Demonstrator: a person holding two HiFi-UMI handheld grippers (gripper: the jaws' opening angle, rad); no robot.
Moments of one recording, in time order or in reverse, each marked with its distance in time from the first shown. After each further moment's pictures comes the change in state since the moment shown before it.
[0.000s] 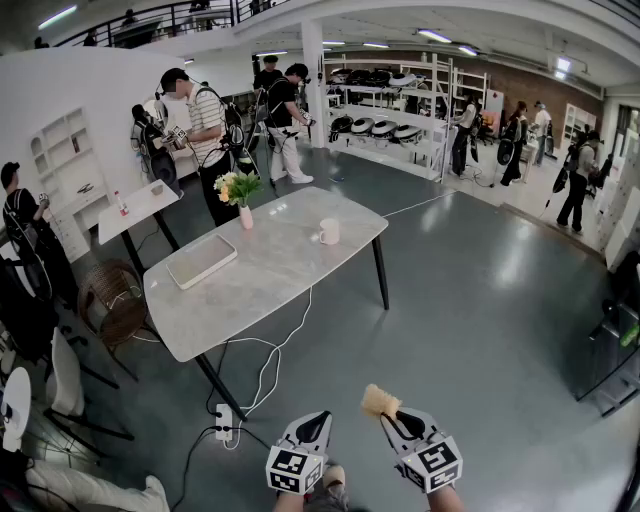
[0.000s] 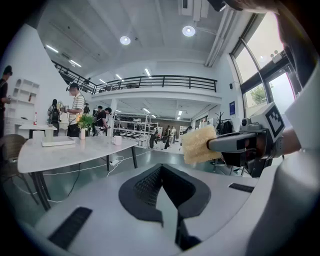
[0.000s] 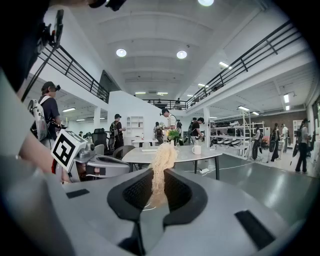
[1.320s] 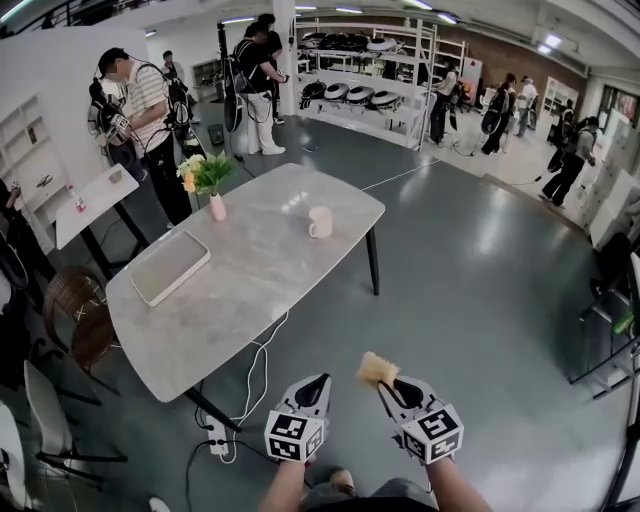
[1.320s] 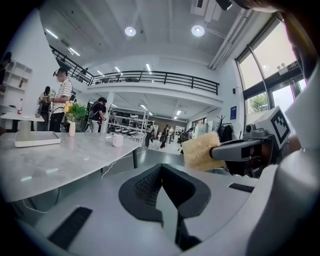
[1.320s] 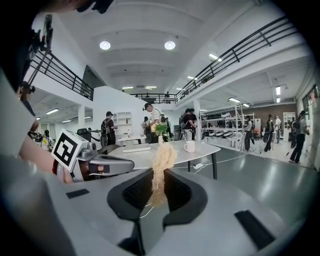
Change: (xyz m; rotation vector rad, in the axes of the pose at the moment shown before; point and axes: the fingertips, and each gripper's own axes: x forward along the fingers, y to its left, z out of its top) left arm 0.154 0.156 0.050 -0.055 0.018 -0.097; right arm 0.190 -0.080 0.023 0.082 0.071 -0.076
